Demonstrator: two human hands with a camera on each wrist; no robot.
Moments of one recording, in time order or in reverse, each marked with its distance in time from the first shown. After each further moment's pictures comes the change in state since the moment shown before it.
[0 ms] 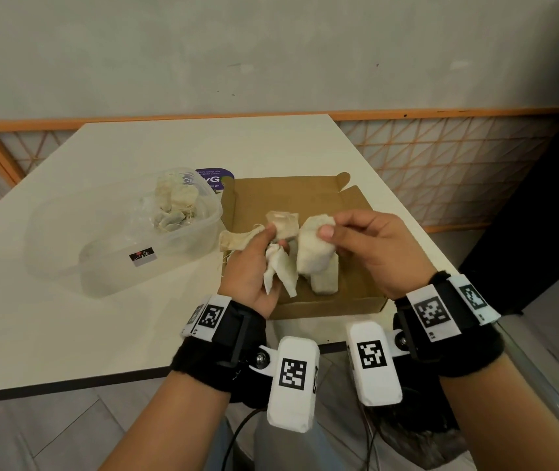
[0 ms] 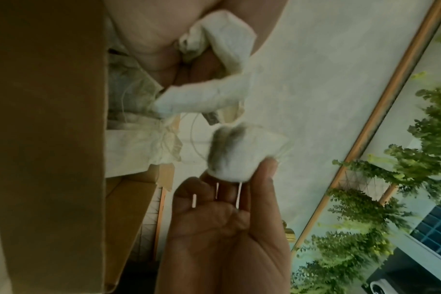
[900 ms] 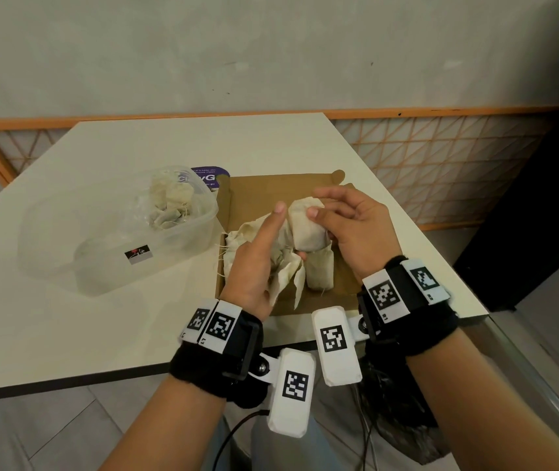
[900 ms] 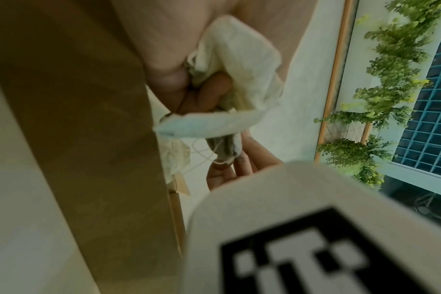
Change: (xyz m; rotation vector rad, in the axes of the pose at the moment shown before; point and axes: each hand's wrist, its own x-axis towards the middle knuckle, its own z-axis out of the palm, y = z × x) left_hand -0.021 0.005 0.010 0.125 -0.230 0.051; right_hand 0.015 0.003 0.019 0.014 0.250 -0.059
